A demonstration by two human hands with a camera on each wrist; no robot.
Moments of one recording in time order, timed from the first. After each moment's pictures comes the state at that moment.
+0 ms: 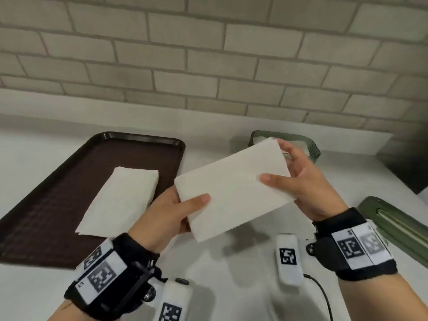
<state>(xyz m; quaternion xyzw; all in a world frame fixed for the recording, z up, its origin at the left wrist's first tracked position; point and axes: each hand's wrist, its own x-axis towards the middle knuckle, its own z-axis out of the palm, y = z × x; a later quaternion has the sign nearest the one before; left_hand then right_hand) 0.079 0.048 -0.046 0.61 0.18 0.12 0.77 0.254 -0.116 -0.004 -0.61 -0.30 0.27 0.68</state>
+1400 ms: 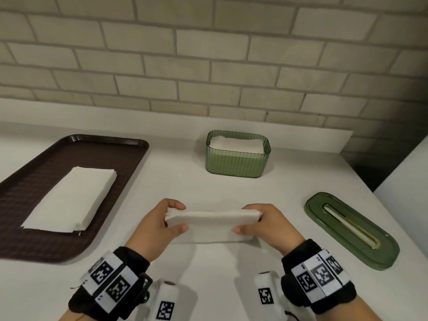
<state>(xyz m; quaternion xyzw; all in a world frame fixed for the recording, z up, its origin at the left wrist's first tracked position) 0.132 -0.047 -0.077 0.81 0.30 0.15 0.49 0.307 -0.223 -0.084 -0.77 -0.31 0.29 0.47</state>
